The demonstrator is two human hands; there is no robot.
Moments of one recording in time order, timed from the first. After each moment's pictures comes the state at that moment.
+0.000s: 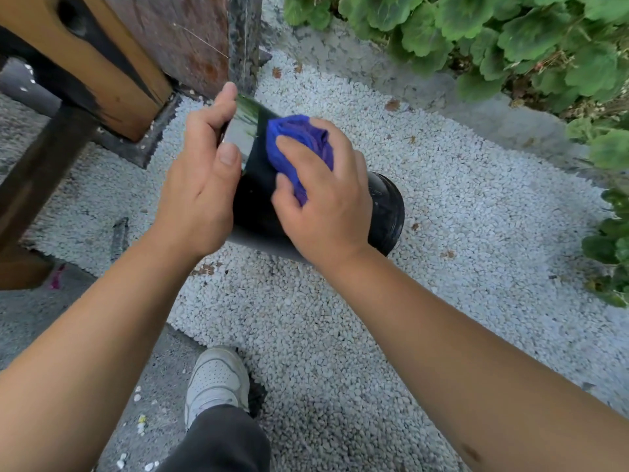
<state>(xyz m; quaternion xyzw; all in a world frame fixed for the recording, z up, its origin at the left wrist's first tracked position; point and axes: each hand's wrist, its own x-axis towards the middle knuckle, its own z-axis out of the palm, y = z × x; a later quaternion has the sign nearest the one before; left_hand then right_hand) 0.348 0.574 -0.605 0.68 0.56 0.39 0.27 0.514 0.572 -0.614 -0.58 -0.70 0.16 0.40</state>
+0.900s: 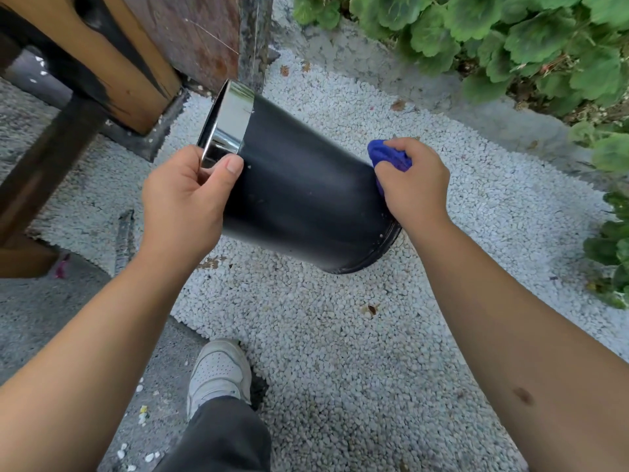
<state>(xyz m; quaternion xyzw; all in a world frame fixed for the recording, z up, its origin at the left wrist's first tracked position) 0.348 0.540 -0.591 0.54 0.74 0.36 0.19 0.598 0.616 -0.652 -0.70 -0.52 0.36 0.32</state>
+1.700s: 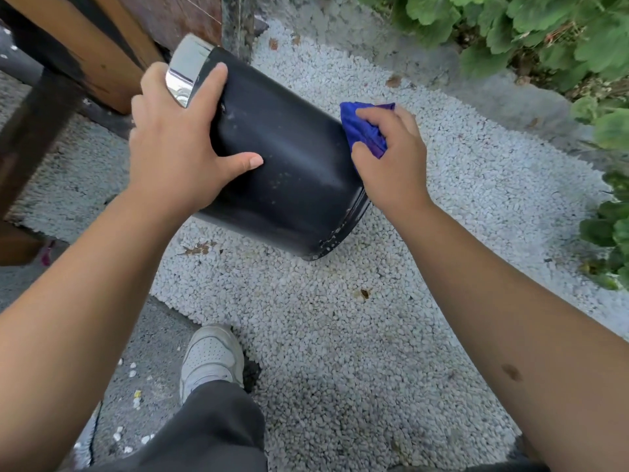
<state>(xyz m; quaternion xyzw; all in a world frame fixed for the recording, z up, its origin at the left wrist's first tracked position) 0.346 0.583 -0.598 0.66 0.74 0.10 0.06 0.588 0.613 -0.657 -0.62 -0.60 0.33 0.38</state>
